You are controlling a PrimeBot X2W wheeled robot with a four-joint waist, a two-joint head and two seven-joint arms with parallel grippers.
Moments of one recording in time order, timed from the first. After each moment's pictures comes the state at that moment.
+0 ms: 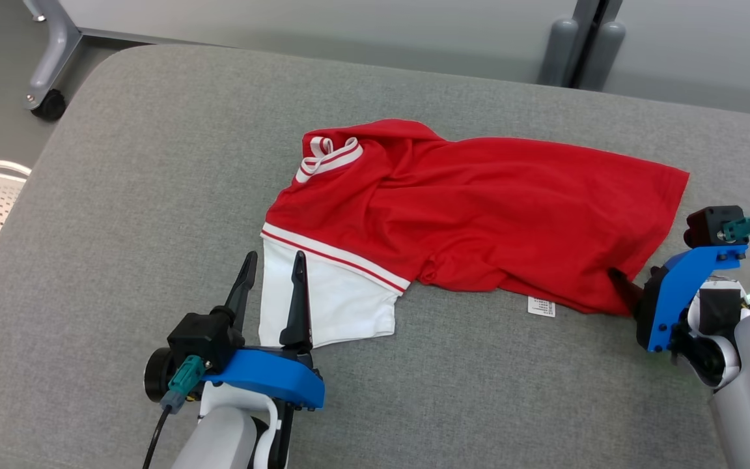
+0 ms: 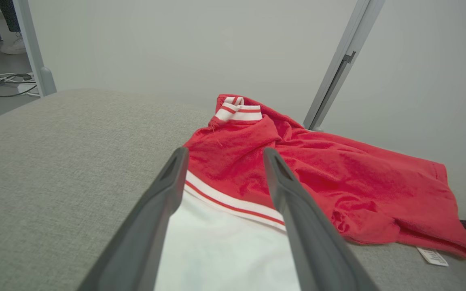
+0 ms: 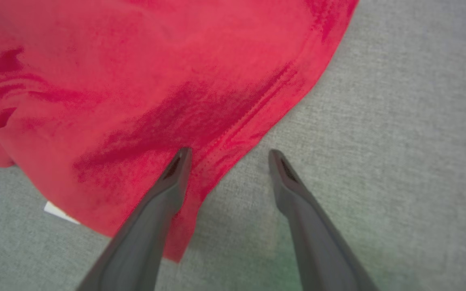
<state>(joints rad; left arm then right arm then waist) -0.25 0.05 -0.35 0.35 -0.40 0.04 -0.26 -0.49 -0.24 0.00 0.57 0.30 0.13 0.53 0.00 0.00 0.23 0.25</state>
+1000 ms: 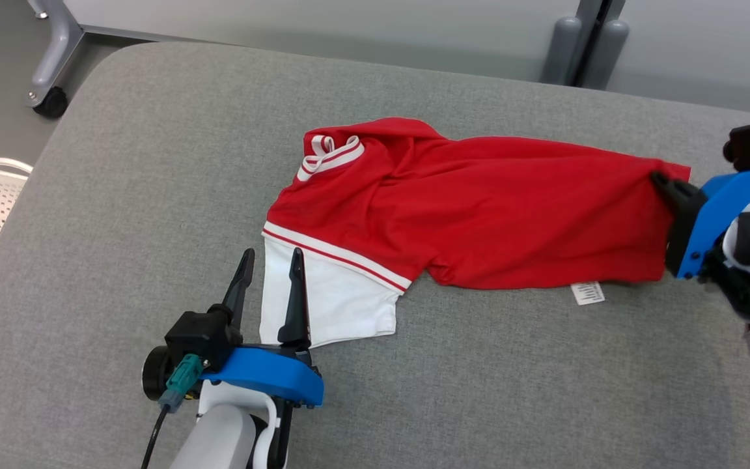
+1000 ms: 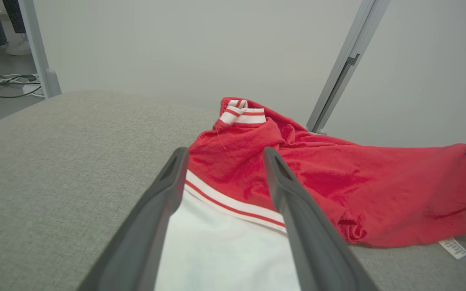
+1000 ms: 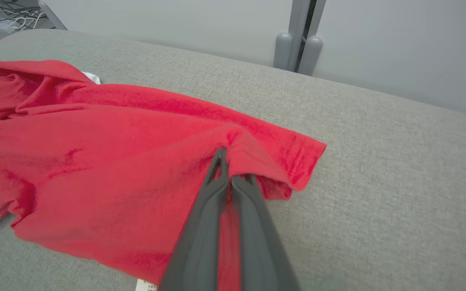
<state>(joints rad) -0.25 0.05 -0.35 0.34 -0.40 0.04 -0.26 -0.65 -0.37 0.14 0.57 0.44 0.13 0.40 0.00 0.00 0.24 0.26</state>
